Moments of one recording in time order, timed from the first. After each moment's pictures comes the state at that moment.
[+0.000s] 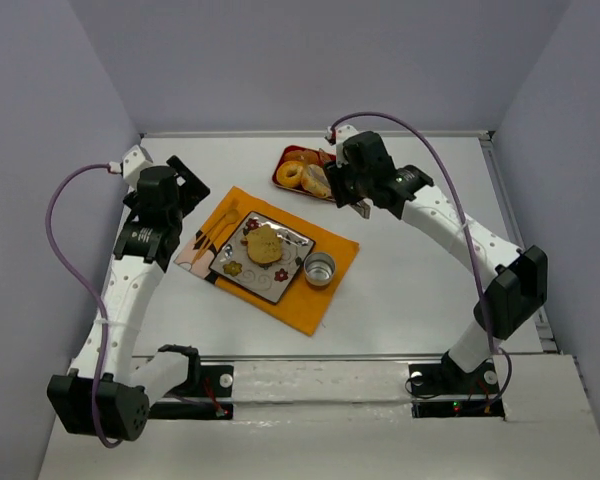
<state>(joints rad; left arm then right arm) -0.14 1.02 1.06 -0.47 -0.38 -0.68 0.67 1.64 1.58 -0.59 0.11 0.03</state>
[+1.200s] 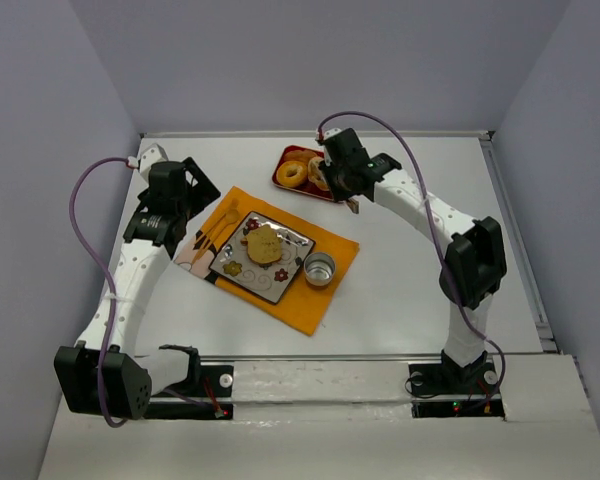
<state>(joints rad) -0.14 1.16 1.07 -0.47 -0.25 -0.65 0.60 1.93 1.77 -0.68 0.24 0.07</state>
